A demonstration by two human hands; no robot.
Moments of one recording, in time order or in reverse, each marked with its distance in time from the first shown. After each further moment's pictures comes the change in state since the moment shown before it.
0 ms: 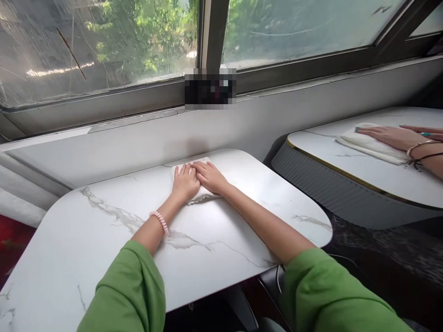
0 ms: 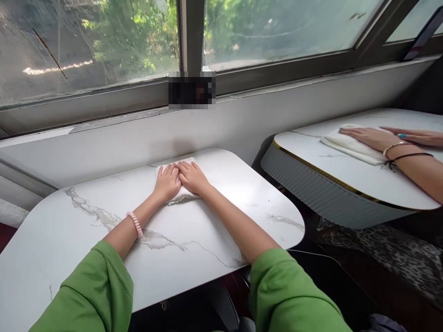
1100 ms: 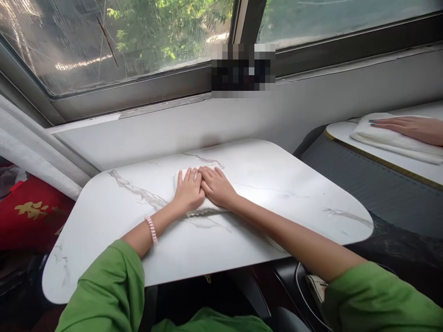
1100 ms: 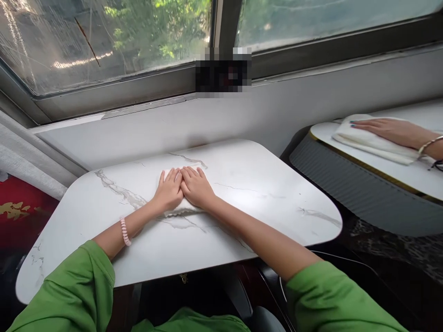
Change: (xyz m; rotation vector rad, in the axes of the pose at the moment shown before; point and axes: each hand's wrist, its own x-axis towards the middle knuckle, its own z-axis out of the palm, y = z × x) left_hand -0.095 -0.017 -0.033 0.017 -0.124 -0.066; right_hand -0.041 -0.088 0.018 0.027 0.025 -0.069
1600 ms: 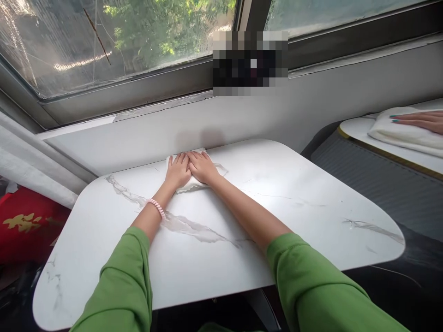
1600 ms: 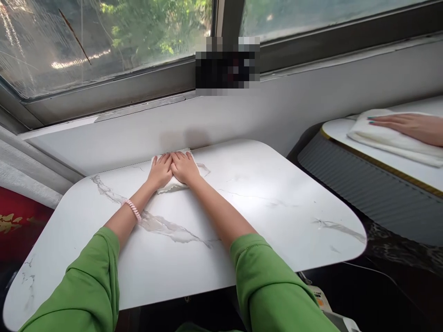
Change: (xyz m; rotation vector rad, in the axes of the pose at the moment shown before) left_hand 0.082 -0.066 0.004 0.033 0.103 -0.050; right_hand 0.101 0.022 0.031 0.032 0.056 0.024
